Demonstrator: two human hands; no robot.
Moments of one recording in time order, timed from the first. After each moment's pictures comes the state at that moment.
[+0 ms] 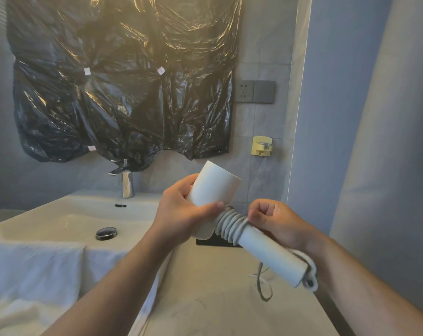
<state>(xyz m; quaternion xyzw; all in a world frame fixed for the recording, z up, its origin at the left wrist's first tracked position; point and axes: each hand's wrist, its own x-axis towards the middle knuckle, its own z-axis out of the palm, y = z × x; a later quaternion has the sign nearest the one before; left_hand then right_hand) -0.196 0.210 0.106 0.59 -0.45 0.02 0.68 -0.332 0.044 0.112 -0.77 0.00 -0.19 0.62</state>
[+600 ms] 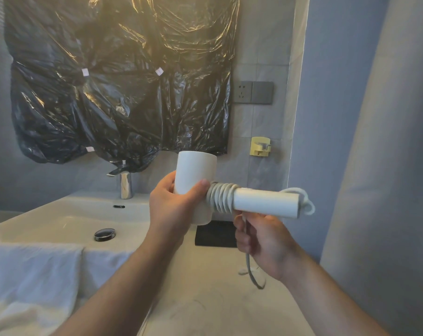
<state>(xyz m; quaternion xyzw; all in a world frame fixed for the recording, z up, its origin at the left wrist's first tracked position) -0.201 0.200 0.111 0.57 -0.30 0.05 0.77 -0.315 0.072 0.086 -0.58 0.03 -0.25 0.77</state>
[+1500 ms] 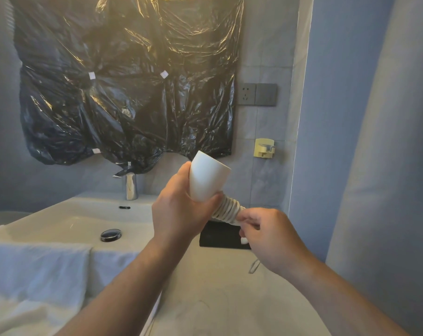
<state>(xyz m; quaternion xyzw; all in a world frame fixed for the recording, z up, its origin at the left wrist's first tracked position) -0.204 0.209 0.112 0.71 -0.33 0.33 0.52 -0.335 0.095 0.101 -0.89 0.15 -0.35 0.27</state>
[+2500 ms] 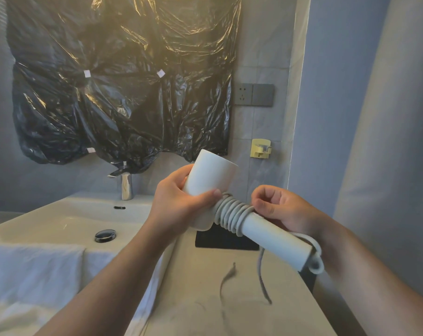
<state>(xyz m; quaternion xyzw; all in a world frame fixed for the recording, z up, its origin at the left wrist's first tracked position) -0.202 0.218 0.127 0.56 -0.43 0.01 0.71 -0.346 0.048 0.141 -0.73 -0.05 -0.13 0.67</state>
